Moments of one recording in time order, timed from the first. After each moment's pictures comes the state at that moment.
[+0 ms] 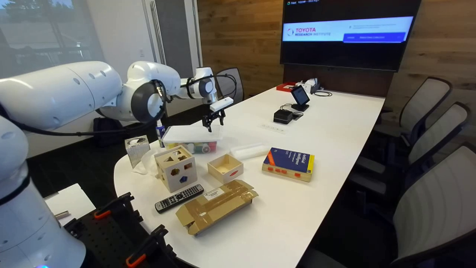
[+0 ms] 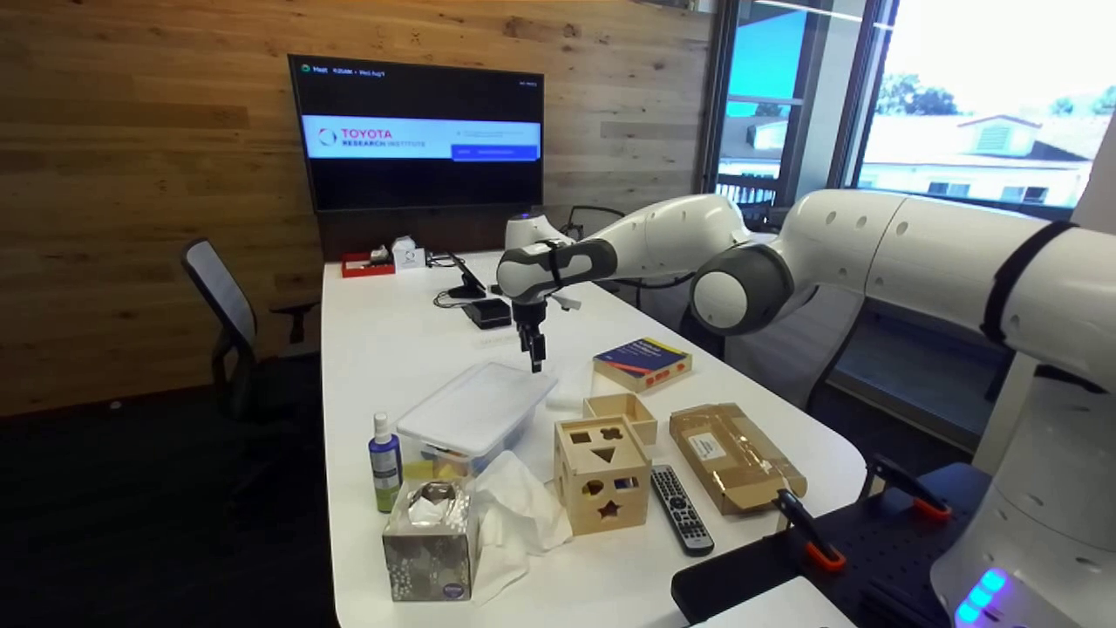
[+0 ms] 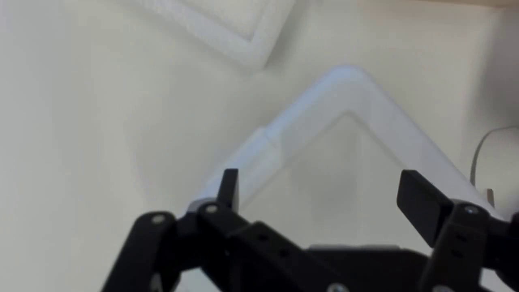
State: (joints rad) arm 0.33 1.47 -0.04 -0.44 -0.08 2.00 -1.14
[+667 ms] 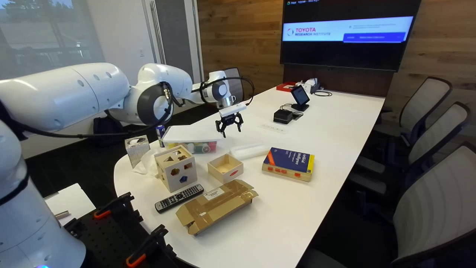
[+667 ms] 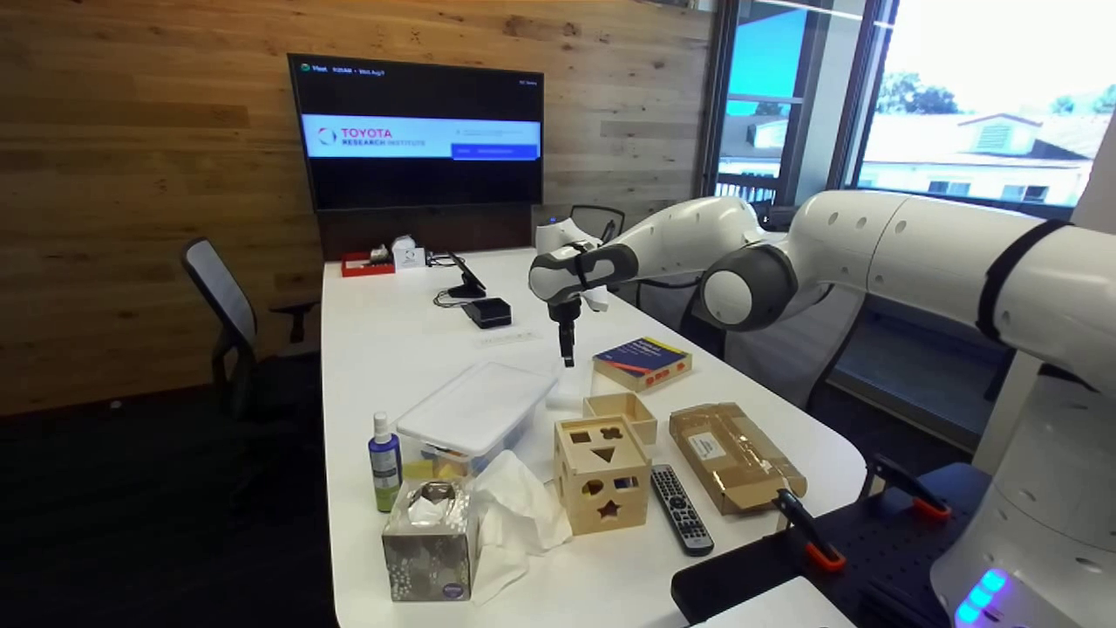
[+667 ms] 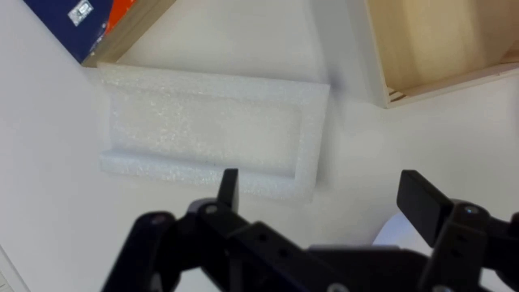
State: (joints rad) arm 0.24 1.48 -0.06 -0.45 -0.16 1.98 -0.83
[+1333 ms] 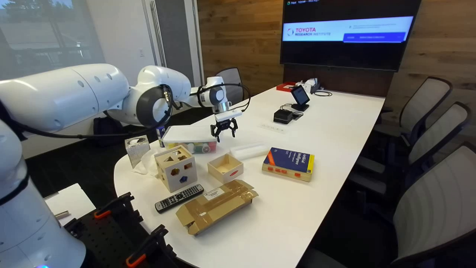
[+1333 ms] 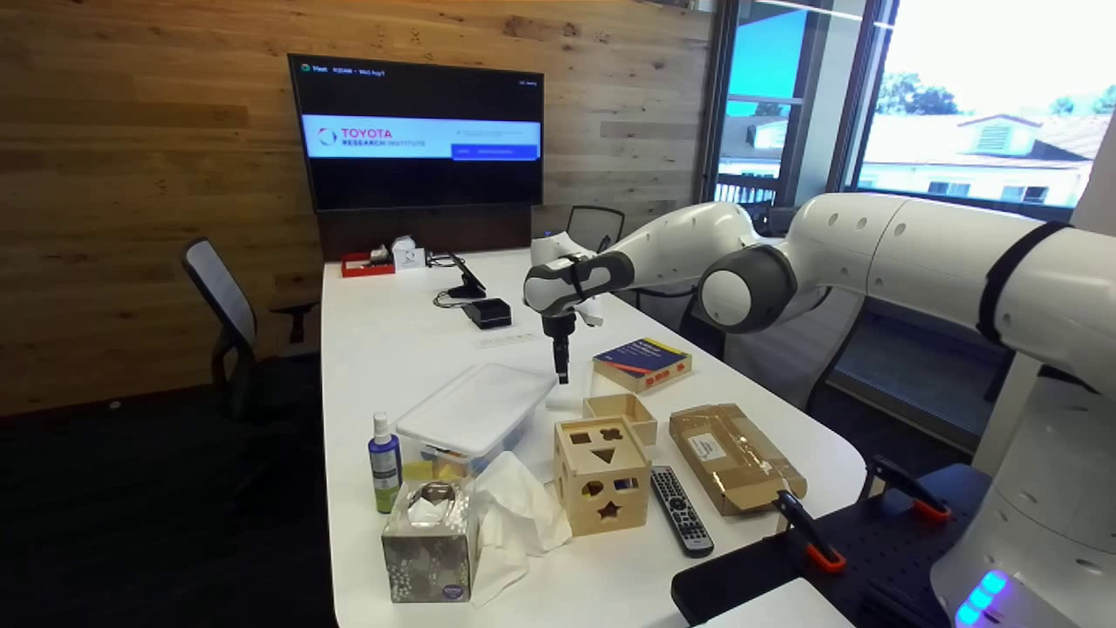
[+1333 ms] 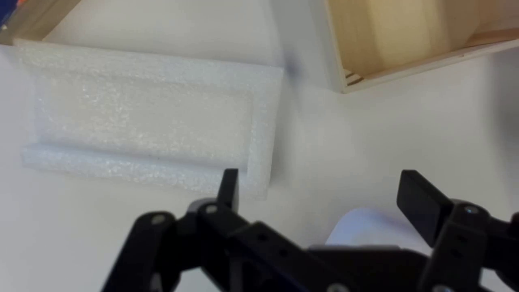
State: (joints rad) arm 0.25 1.49 -0.01 -0.49 -0.16 1.98 -0.84
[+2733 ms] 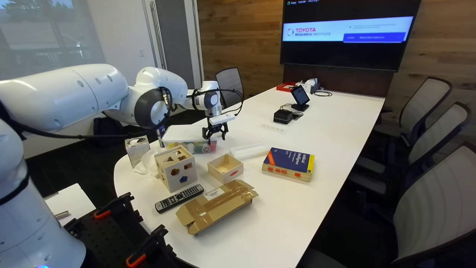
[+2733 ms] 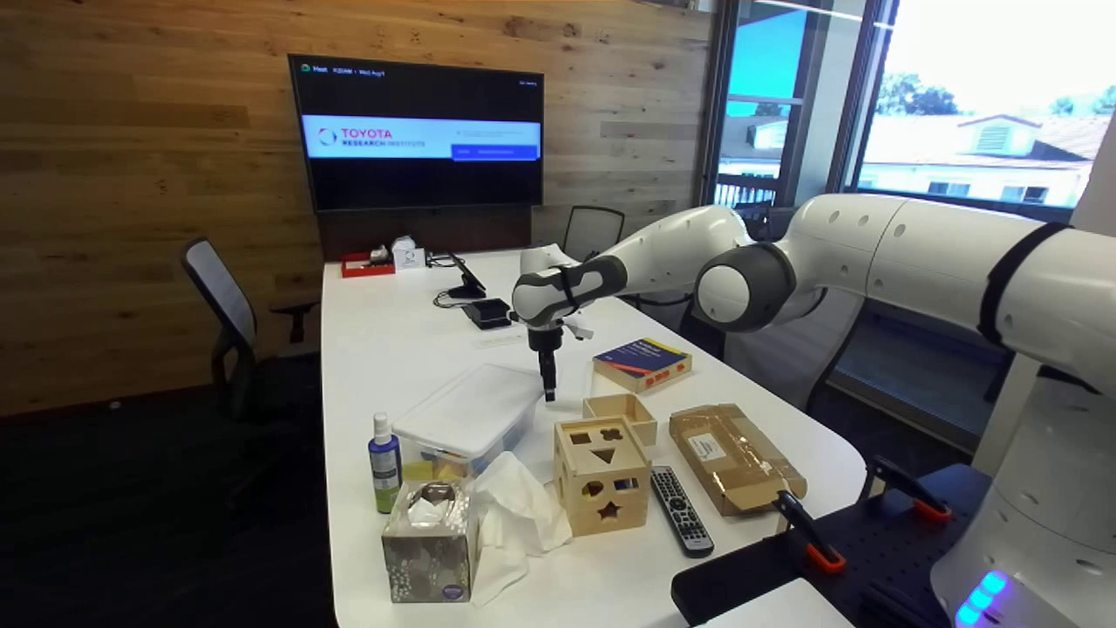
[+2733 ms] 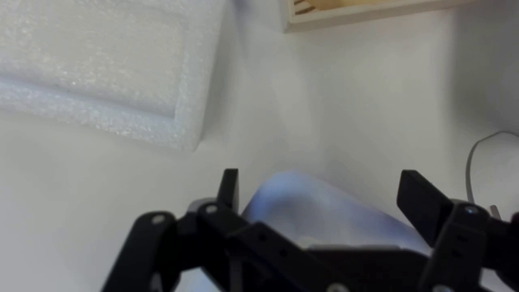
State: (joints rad) arm 0.26 1.49 0.07 -0.54 -0.15 2.00 -0.94
